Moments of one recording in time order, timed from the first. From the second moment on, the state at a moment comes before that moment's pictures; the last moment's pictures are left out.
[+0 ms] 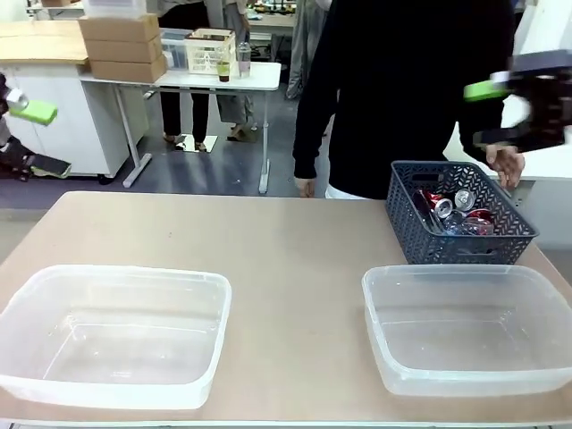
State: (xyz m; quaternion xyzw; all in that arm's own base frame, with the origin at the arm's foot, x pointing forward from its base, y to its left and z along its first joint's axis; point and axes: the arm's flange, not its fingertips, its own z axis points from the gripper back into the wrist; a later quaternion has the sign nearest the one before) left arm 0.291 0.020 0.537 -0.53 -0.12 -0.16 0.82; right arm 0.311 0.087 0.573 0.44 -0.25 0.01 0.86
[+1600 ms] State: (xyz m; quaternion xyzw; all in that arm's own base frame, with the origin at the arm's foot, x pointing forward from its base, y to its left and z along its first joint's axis) left arm 0.234 0.004 0.538 -0.10 -0.05 -0.02 0.99; right arm 0.252 0.424 0.469 0.17 -0.02 -0.07 0.98
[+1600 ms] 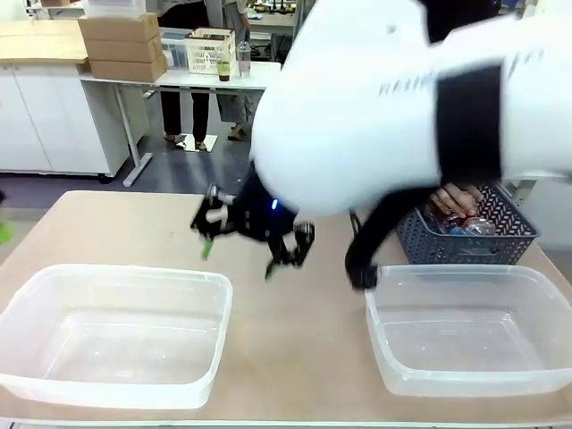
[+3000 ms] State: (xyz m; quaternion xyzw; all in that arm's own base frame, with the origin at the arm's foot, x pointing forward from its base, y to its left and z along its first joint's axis) left arm 0.278 0.006 0.470 -0.04 0.08 0.01 1.00; right arm 0.261 0.463 0.397 0.10 0.08 -0.10 0.99
